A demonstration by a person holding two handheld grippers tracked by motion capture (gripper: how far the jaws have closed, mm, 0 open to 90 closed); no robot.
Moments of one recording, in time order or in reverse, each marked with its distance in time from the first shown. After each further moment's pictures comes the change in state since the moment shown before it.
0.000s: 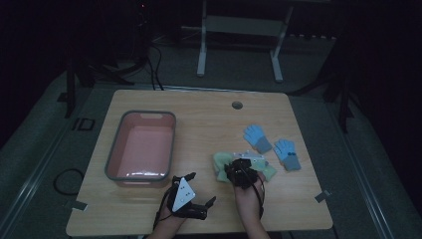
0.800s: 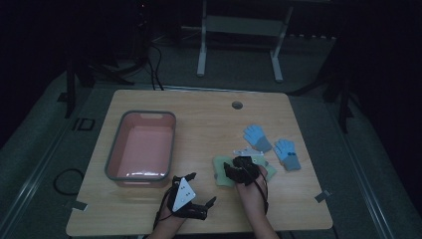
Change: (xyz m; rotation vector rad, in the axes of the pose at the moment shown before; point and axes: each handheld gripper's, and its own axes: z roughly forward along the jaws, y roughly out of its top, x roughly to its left) left arm 0.000 0.000 0.000 0.002 -0.006 0.002; right arm -0.008 0.010 0.002 -0.002 -0.025 -0.123
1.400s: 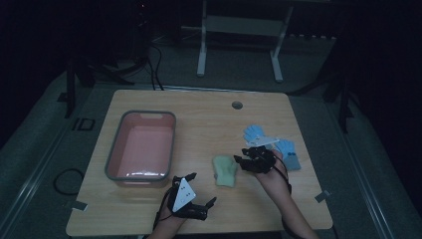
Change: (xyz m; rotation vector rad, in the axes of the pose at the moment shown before) left arm 0.000 0.000 0.000 0.000 -0.001 0.005; right arm -0.053 0.025 -0.019 -0.019 0.161 -0.254
